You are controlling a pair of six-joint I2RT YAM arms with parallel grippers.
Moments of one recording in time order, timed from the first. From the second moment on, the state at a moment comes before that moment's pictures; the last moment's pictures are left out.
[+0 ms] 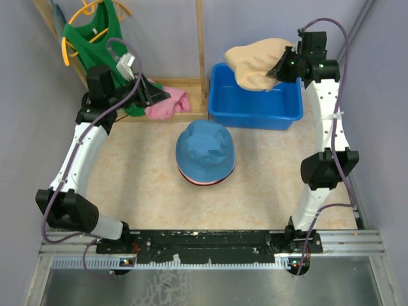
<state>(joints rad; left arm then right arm) -0.10 1.45 1.47 -0.30 0.72 -0.54 0.05 1.91 2.25 -0.93 -0.22 0.43</state>
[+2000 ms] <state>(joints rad) -0.50 1.87 1.89 0.08 0.72 -1.25 0.25 1.60 1.89 -0.68 -0.44 0.58</state>
